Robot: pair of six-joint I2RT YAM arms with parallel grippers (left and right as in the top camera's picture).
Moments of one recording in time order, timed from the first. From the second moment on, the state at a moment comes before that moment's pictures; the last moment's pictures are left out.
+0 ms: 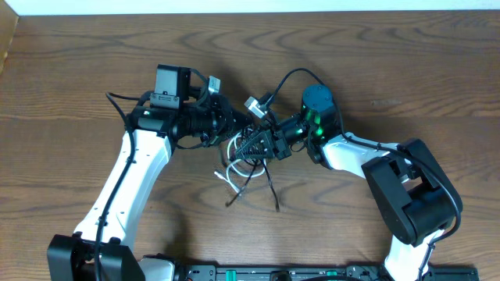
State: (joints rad) left arm -0.17 1.48 1.13 -0.66 0.84 -0.80; right arm 0.51 1.96 0.95 0.97 -1.51 0.84
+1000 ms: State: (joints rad) left arm -0.05 1.48 1.13 -0.91 0.62 -0.50; right arm 0.31 1.96 0.95 0.36 -1.20 0.66
